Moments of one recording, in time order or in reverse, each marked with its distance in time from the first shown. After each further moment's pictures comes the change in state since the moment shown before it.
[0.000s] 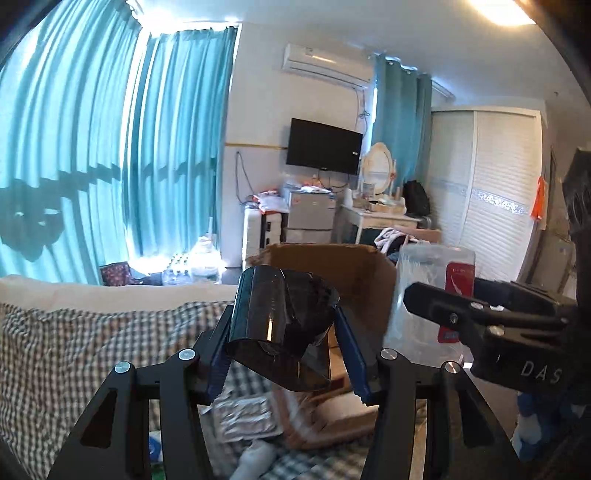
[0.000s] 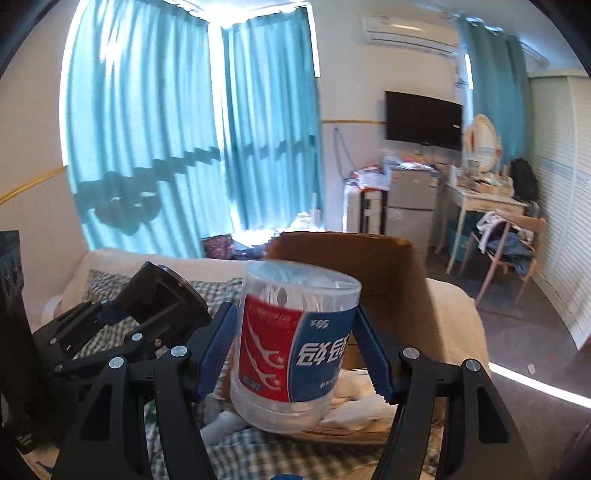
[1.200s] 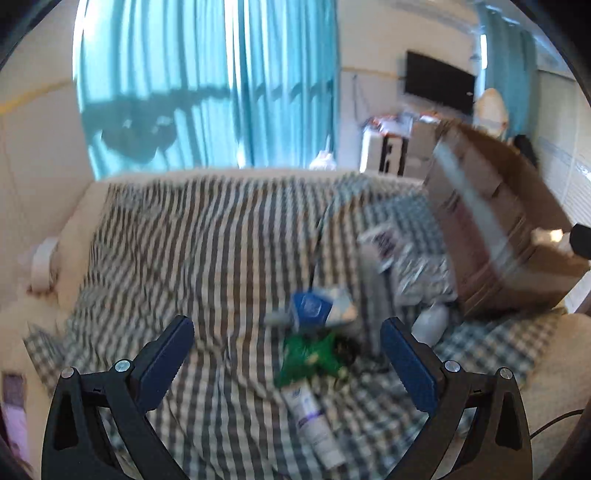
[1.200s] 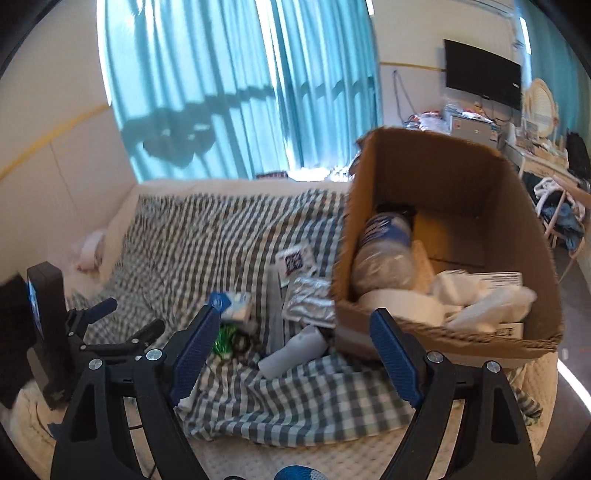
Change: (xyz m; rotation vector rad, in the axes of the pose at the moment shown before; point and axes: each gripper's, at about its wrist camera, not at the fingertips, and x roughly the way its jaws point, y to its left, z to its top) left arm -0.047 0.139 -0.150 -0.147 0.310 0.428; right arm 0.032 0.078 -0.092 -0.119 0.250 0.205
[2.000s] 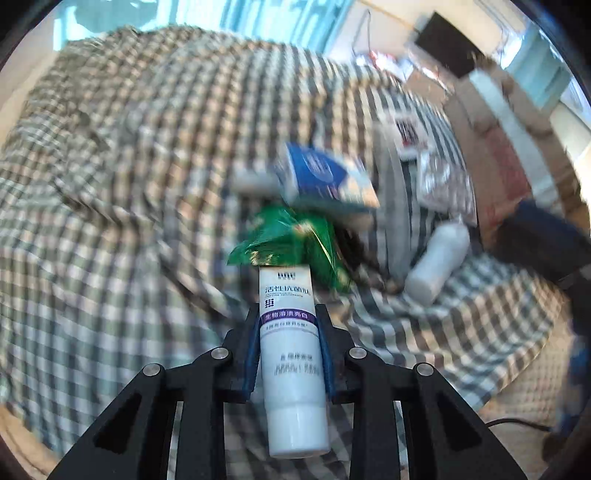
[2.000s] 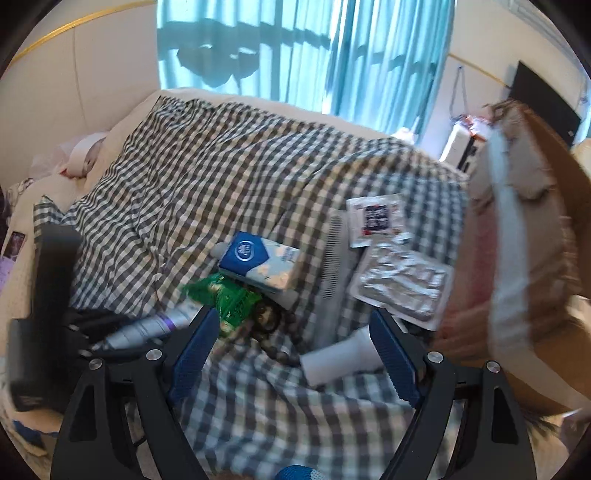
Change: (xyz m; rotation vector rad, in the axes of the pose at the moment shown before) left arm 0.087 0.046 -0.060 -0.162 0.312 -0.239; right arm 0.128 0.089 -0.026 -0.231 0.177 -0.005
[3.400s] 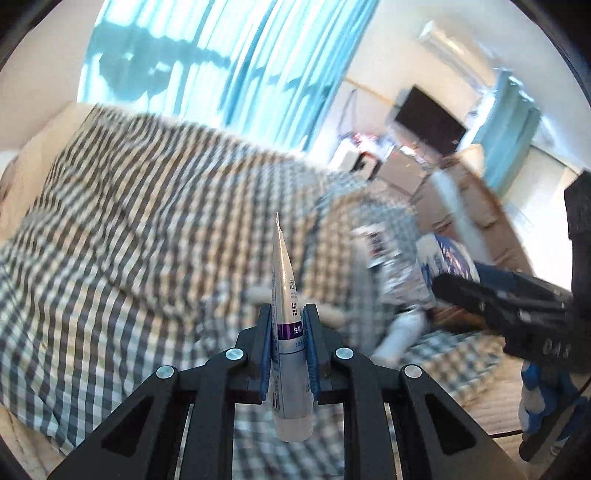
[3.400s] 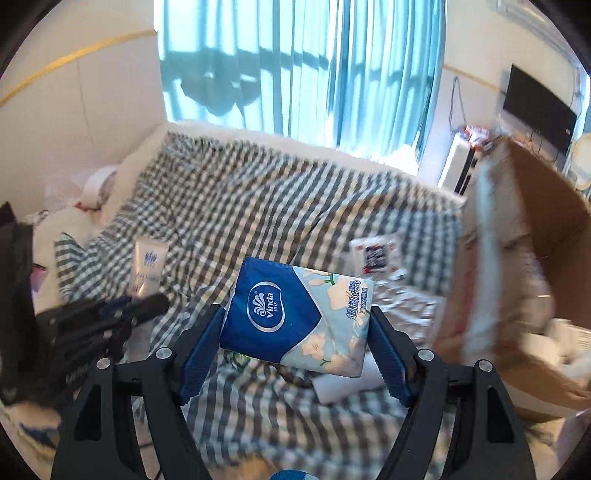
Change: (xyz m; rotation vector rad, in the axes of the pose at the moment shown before) left arm -0.084 0.015 0.011 -0.002 -0.319 -0.099; right arm -0.064 -0.007 0.020 0.035 -0.118 0.020
